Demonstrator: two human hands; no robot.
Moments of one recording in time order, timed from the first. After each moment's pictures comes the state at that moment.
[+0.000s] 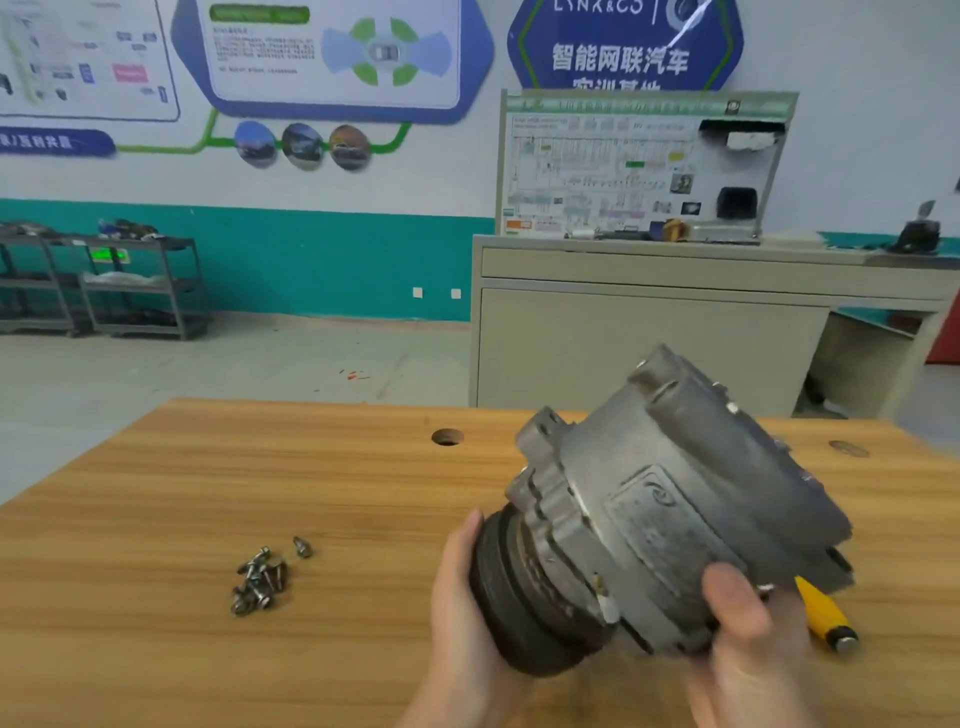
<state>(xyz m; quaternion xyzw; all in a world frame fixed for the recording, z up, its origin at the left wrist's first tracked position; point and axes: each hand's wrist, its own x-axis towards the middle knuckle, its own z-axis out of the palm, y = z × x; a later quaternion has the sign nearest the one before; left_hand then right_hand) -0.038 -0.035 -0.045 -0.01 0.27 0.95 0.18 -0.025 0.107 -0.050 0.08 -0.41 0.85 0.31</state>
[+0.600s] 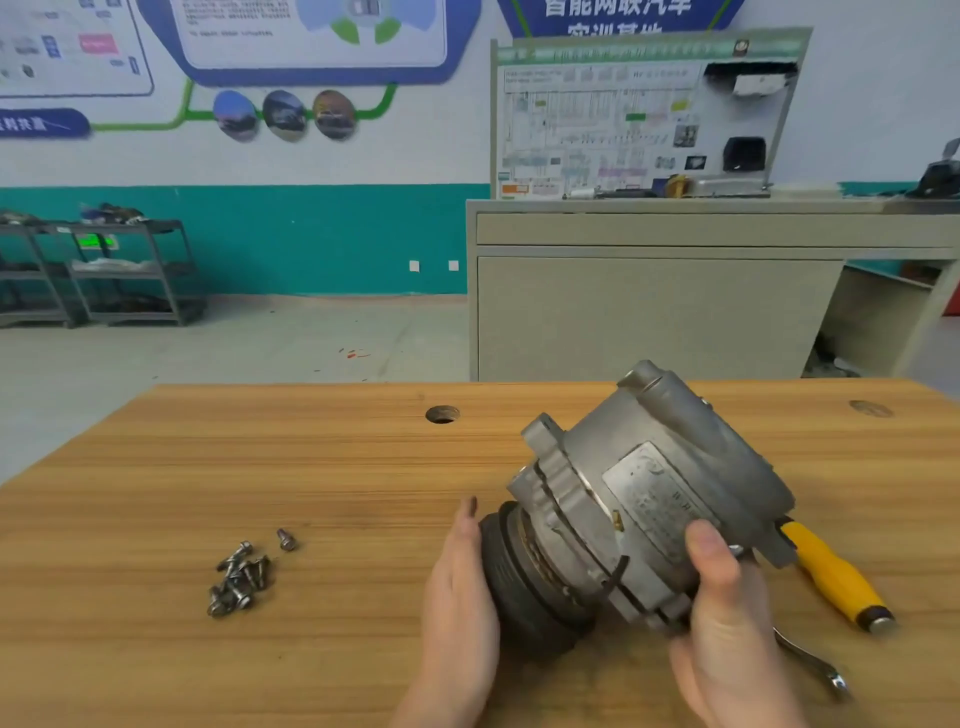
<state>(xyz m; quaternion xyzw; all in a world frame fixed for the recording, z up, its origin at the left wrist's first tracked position) -0.065 -0.039 -0.084 -0.04 0.70 0.71 -0.08 -0.048 0.111 -0.070 0.00 -0.48 0.85 0.24</state>
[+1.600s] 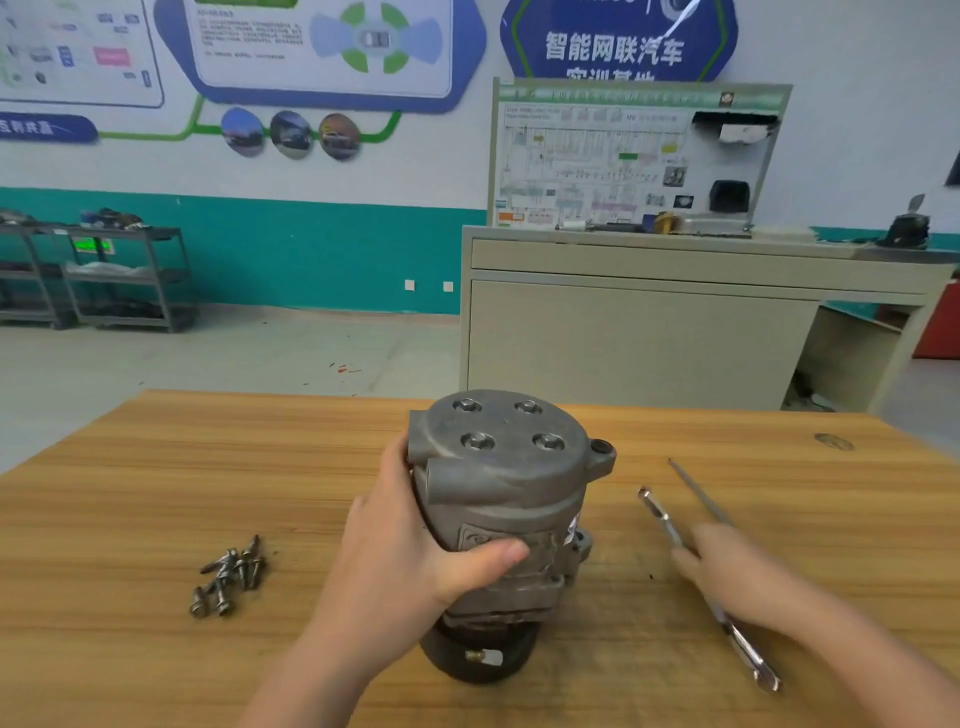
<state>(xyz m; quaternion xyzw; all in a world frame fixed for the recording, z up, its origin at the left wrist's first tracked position) -0.051 -0.083 -0.021 0.16 0.82 0.52 -0.19 -0.096 0.225 -0.054 -0.06 -0.99 0.12 -0.04</state>
